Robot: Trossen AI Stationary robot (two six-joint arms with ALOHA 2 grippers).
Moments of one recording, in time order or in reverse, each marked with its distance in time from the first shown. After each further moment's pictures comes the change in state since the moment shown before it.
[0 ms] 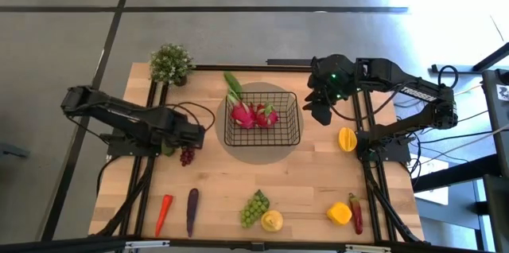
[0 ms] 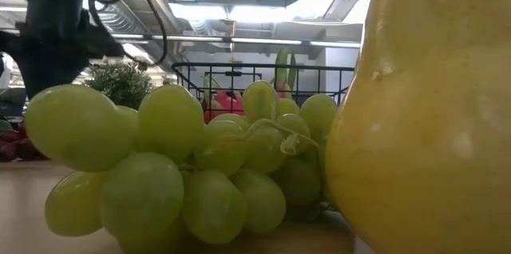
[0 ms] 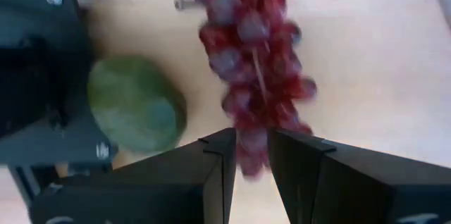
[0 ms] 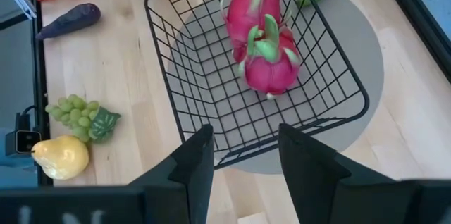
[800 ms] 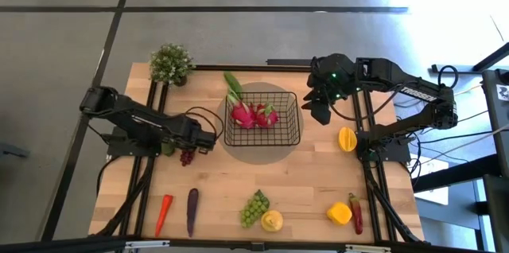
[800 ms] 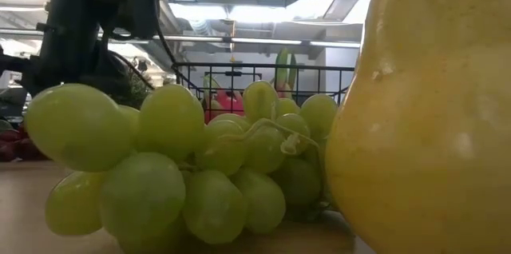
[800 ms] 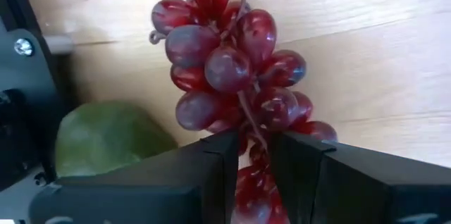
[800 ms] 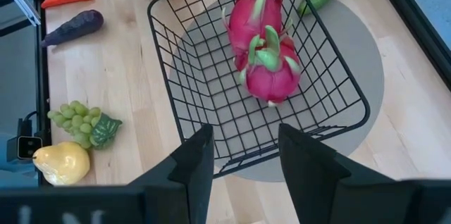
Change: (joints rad) left arm 0.003 0.254 -0.003 0.099 -0.056 0.117; right arm 0.000 0.000 0.000 0.024 0.001 0.000
